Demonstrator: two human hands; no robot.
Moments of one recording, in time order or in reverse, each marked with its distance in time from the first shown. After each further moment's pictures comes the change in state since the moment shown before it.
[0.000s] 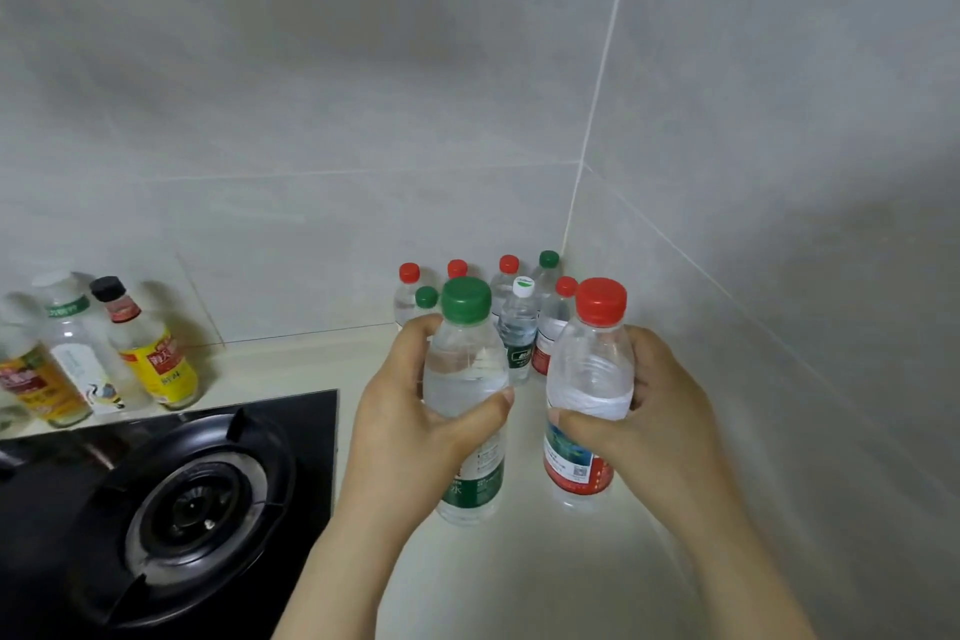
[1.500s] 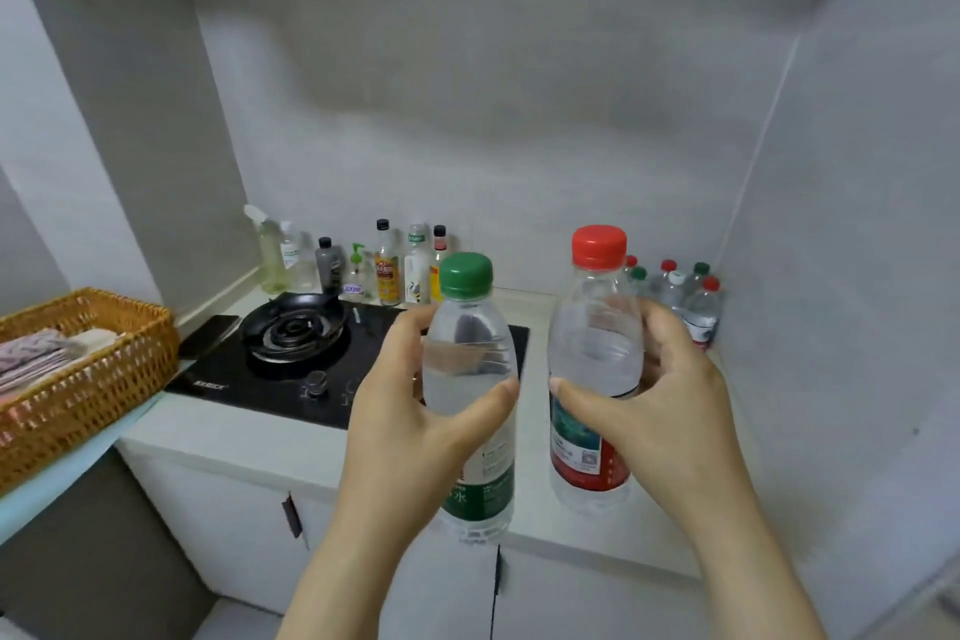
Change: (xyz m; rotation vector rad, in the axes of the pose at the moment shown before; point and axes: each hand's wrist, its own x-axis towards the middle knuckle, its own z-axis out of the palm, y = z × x) left_hand -0.383 0.130 -0.115 0.187 0.487 0.071; right_hand -0.333 -0.100 -0.025 0.225 -0.292 -0.396
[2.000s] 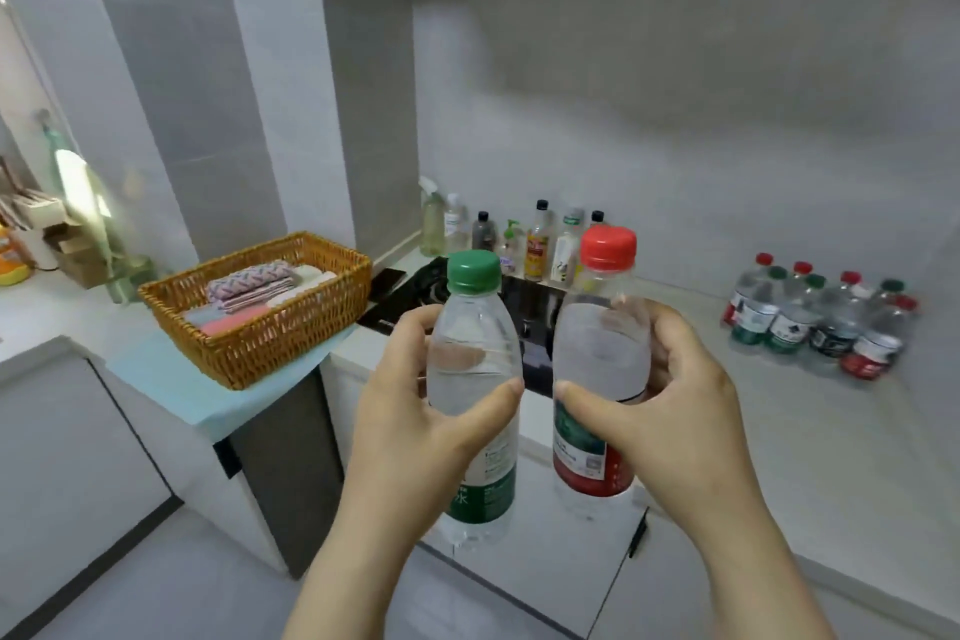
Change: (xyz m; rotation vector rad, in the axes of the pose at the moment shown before) left_hand -0.086 -0.022 -0.204 0.076 0.181 -0.098; right_hand -0.102 -0.092 0.162 0.085 -0.228 -0.067
